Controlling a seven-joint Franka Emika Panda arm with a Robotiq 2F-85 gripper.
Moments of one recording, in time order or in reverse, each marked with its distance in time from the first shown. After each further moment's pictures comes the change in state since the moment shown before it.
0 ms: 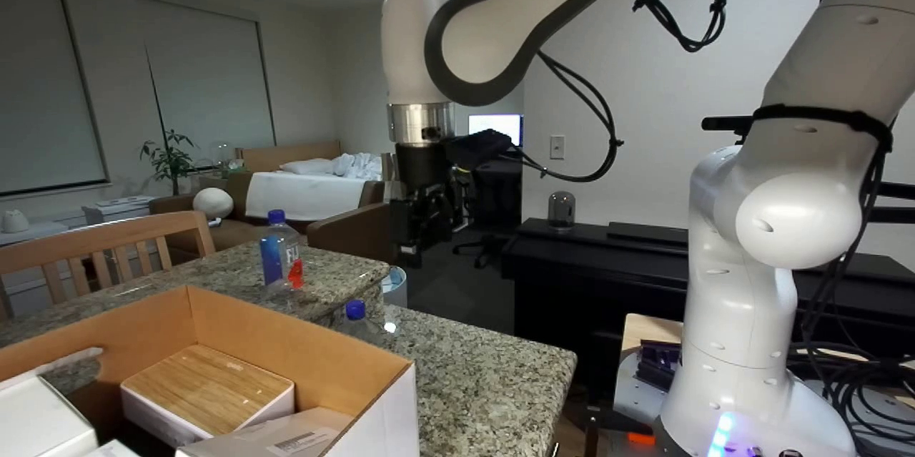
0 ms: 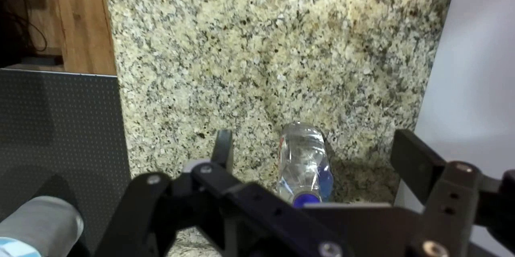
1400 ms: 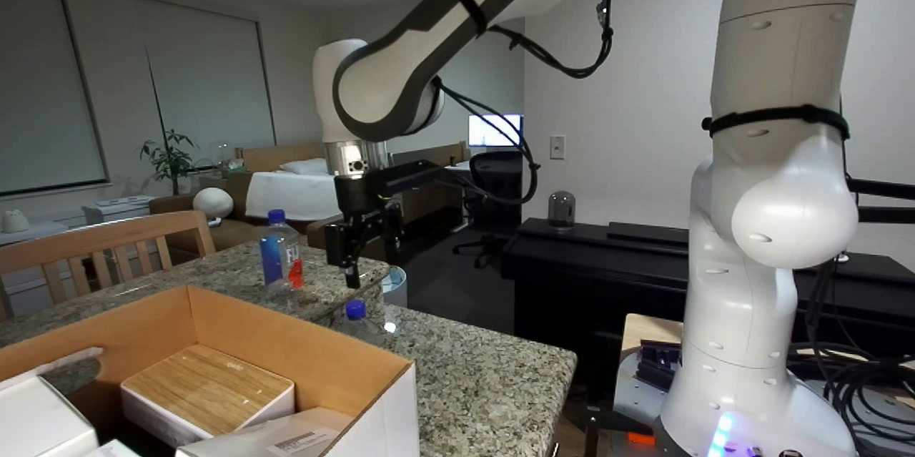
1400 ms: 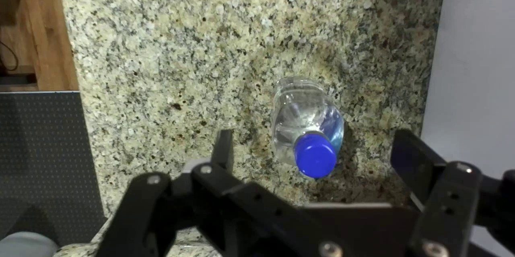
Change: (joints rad) arm -0.026 0.422 -0.043 0.318 0.000 0.032 0.008
